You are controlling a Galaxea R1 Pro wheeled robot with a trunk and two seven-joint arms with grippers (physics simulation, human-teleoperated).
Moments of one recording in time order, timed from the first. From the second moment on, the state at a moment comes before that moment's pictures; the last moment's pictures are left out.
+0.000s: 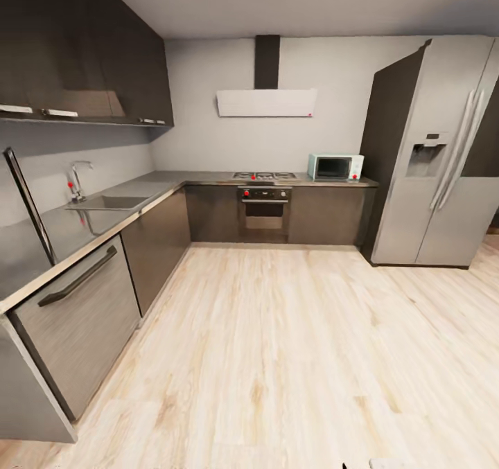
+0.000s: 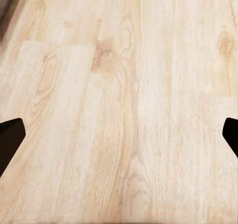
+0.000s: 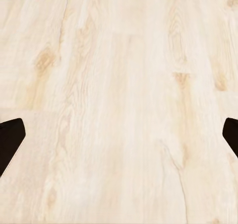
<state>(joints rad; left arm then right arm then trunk) 0.01 0.08 0.04 -0.73 0.08 -0.12 0.00 -0.05 -0.08 0.01 -0.72 0.01 -0.16 -0.01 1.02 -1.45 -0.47</state>
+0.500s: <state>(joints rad) 0.01 0.08 0.04 -0.73 0.08 -0.12 0.00 -0.05 -0.08 0.01 -0.72 0.01 -0.16 -0.01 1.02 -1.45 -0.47</state>
